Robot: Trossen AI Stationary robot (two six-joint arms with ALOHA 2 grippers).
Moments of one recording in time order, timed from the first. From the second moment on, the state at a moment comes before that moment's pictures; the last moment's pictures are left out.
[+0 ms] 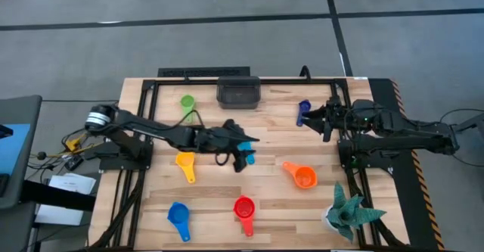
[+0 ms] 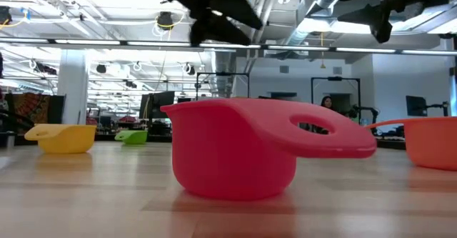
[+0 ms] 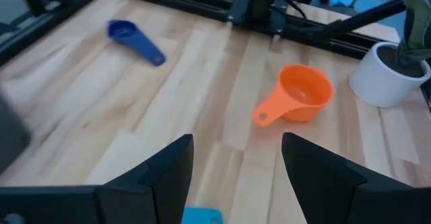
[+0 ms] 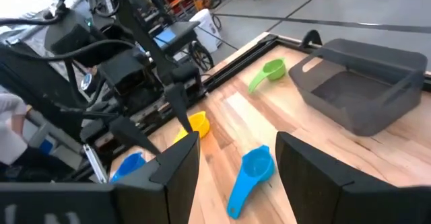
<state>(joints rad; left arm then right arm) -0.12 1.62 1.11 0.11 -0.30 -0.30 -0.15 0.48 0.55 -0.24 0.07 0.55</state>
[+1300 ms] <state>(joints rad) -0.01 2.21 1.59 0.19 0.22 0.14 0.19 0.67 0.75 -0.28 0.29 0.73</state>
